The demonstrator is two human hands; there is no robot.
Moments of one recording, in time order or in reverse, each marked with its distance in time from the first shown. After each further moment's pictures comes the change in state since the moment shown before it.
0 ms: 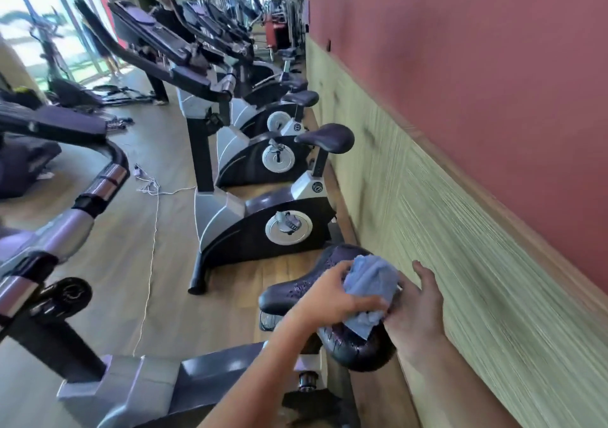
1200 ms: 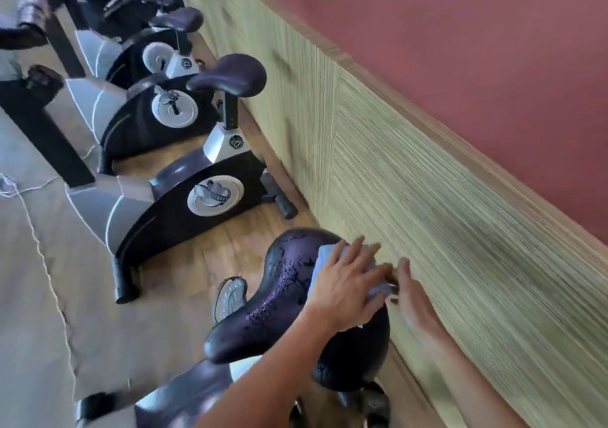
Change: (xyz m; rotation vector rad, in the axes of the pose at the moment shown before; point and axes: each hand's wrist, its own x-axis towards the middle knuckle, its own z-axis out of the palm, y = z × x) left_hand 0.160 -0.077 0.072 0.869 -0.112 0.794; right_hand 0.108 0.014 -0.073 -0.825 0.370 -0.050
